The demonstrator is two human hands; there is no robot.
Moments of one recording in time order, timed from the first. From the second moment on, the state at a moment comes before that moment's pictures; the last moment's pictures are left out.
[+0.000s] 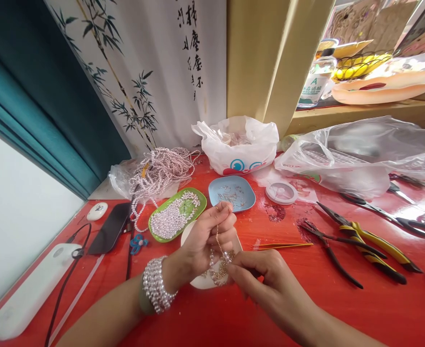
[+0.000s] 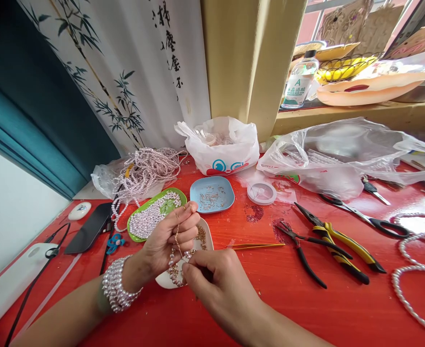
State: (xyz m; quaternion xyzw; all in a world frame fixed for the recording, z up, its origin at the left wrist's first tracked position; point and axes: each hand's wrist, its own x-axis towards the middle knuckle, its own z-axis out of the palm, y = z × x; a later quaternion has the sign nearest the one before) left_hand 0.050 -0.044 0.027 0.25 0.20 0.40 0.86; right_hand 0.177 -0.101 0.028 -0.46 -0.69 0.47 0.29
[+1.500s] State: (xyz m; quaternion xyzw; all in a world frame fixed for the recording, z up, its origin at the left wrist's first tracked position) left_hand 0.053 -0.055 0.019 0.52 0.38 0.48 0.60; right_hand 0.188 -0.095 0.026 -0.47 -0.61 0.42 0.48
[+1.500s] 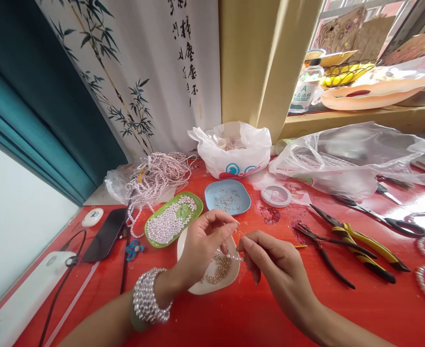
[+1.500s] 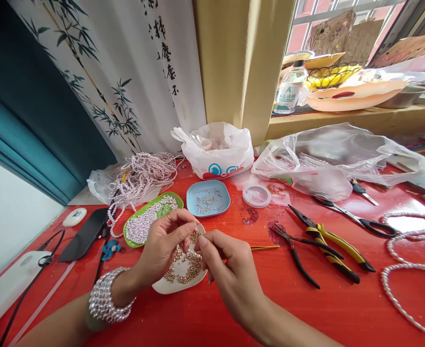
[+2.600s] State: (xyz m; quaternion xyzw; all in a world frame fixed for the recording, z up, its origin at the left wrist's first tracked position) left_hand 0.053 -0.060 0.022 0.56 0.34 0.51 0.56; right_hand 0.189 -0.097 0.026 -0.45 -0.66 0.34 0.49
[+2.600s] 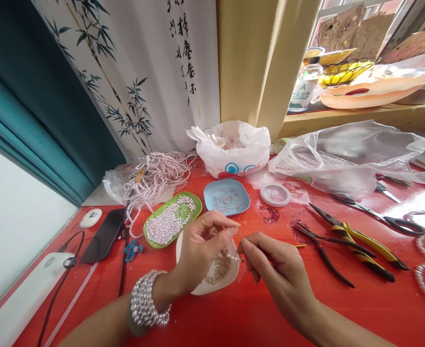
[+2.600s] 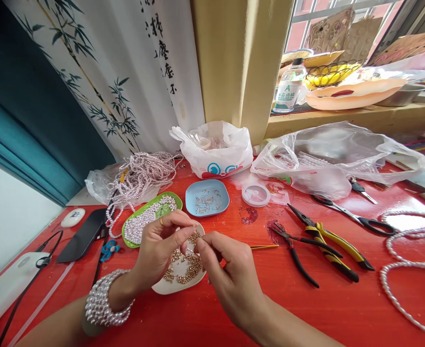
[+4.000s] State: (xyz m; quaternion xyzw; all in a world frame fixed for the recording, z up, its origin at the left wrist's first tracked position) left_hand 0.053 -0.061 0.023 0.59 0.34 0.54 0.49; right_hand 0.188 -0.099 0.031 -0.46 -0.62 0.40 0.49
